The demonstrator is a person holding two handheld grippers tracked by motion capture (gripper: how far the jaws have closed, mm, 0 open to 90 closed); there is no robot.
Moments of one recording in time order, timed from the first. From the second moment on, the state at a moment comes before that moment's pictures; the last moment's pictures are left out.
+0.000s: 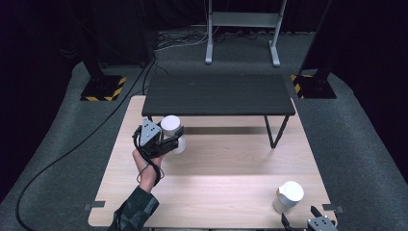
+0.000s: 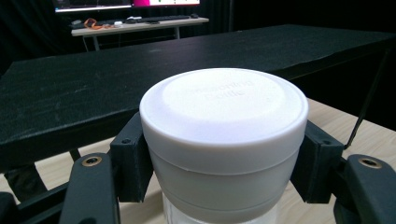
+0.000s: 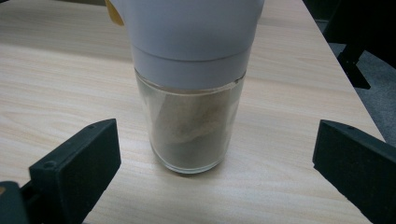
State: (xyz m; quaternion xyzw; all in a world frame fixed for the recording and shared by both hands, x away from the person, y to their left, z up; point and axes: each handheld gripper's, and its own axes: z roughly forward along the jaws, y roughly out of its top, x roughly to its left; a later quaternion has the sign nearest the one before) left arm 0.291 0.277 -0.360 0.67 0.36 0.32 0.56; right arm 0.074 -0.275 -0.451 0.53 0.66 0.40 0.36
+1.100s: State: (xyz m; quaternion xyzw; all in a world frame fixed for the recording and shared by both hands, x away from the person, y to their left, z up) left arm 0.305 0.272 -0.329 0.68 0.35 0.31 0.57; right arm 0.072 -0.277 -0.451 0.52 0.66 0.41 0.36
